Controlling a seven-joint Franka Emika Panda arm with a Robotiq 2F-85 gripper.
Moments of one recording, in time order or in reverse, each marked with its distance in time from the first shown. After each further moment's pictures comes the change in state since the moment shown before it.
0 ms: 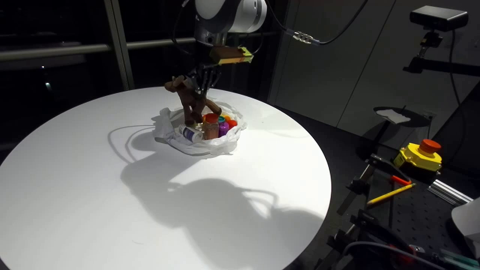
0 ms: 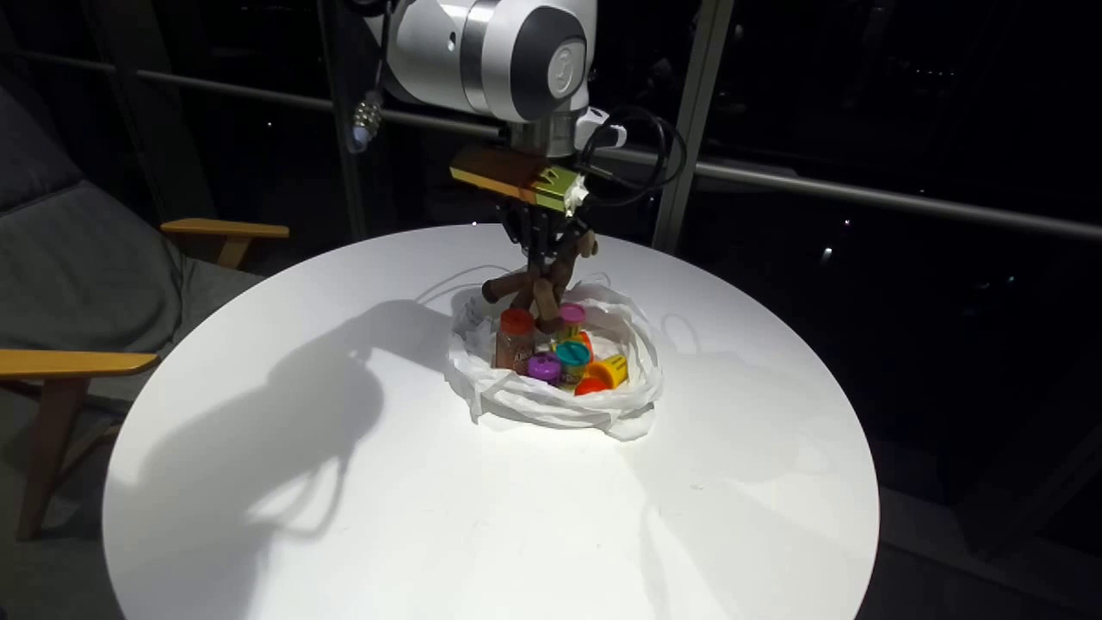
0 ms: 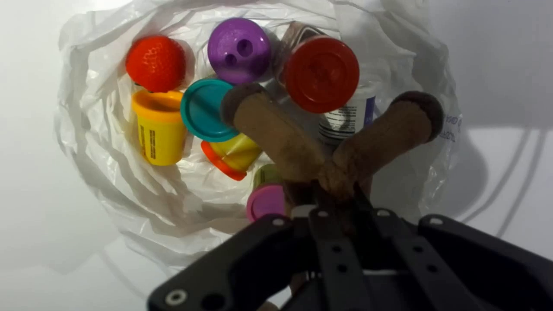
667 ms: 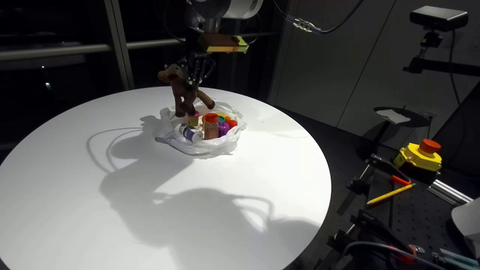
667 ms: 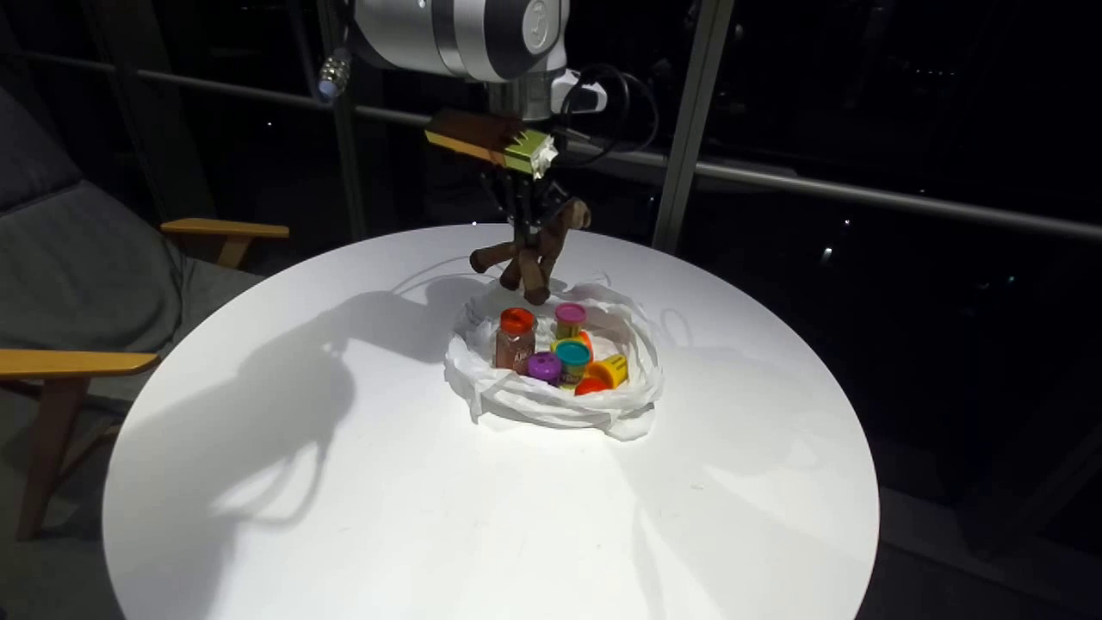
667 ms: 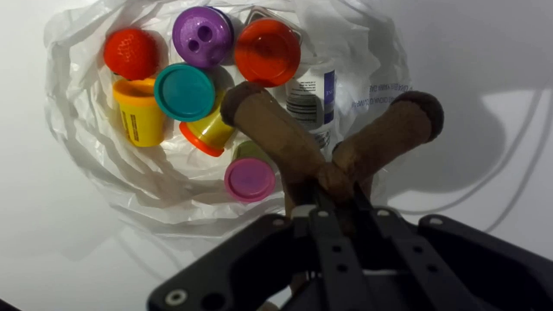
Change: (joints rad) arm 0.059 -0.053 -0.023 -0.011 -0.005 -0.001 0.116
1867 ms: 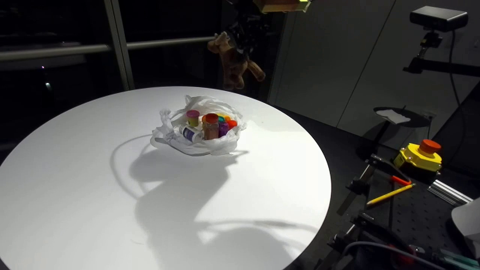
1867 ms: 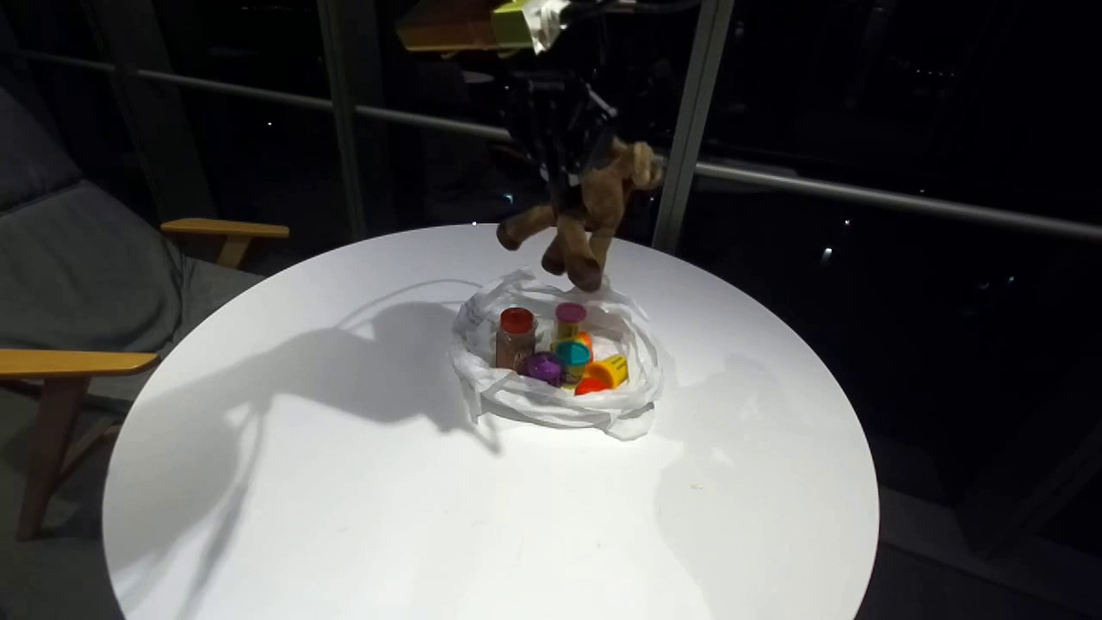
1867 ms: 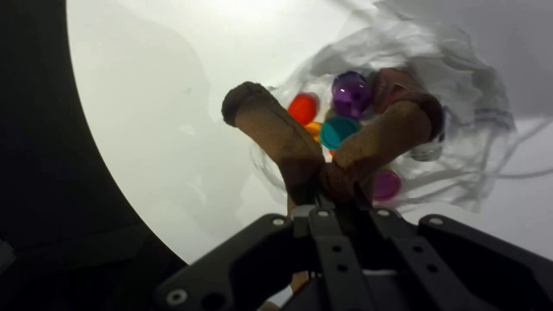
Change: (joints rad) arm 0.058 -0.463 -0.157 -0.466 -0.194 0.001 0.217
